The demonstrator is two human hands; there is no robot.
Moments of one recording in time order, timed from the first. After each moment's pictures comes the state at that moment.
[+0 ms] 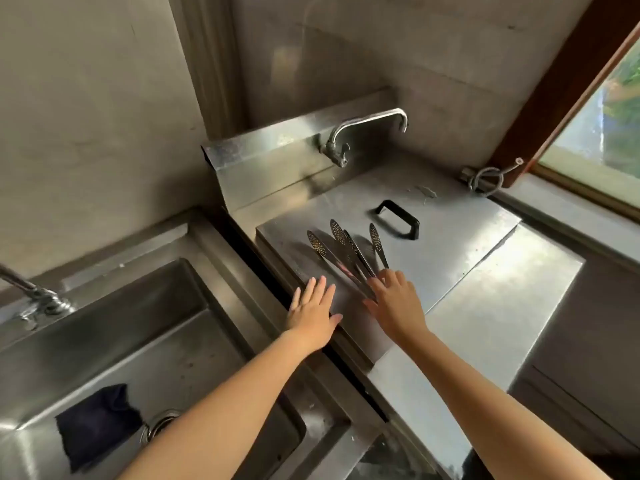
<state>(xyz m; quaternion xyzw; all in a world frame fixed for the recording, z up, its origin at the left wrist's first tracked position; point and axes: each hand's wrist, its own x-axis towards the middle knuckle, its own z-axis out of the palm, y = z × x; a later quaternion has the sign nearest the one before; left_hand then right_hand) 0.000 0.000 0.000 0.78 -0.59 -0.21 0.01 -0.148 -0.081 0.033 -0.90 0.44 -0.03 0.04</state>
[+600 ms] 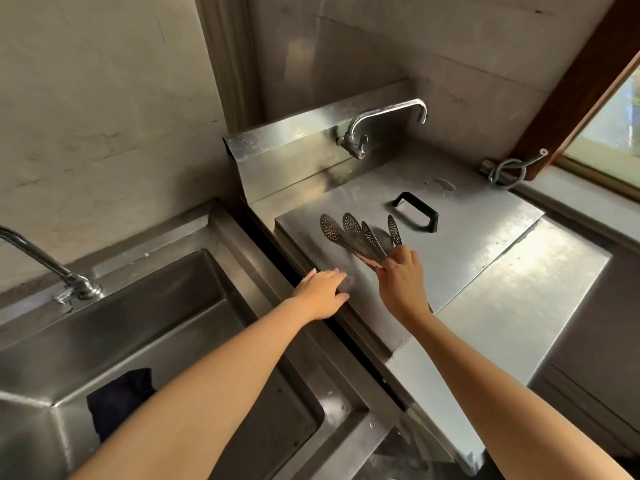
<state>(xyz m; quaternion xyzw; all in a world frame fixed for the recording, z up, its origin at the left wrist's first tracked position) 0.032 -0.003 0.035 0.74 -0.62 -0.26 0.05 -0.118 -0.078 0.040 -0.86 0.47 -0.18 0.08</state>
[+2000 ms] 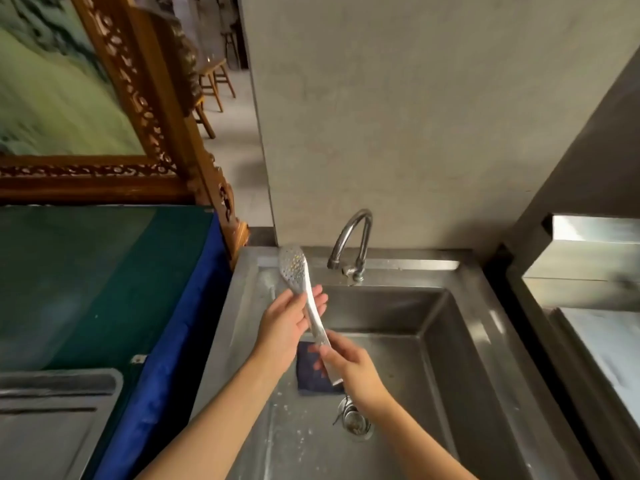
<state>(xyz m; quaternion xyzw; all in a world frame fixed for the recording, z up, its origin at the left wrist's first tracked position) 0.258 0.410 0.101 0.47 0.04 -0.20 0.86 0.172 0.303 0.057 -0.66 0.10 0.03 0.74</state>
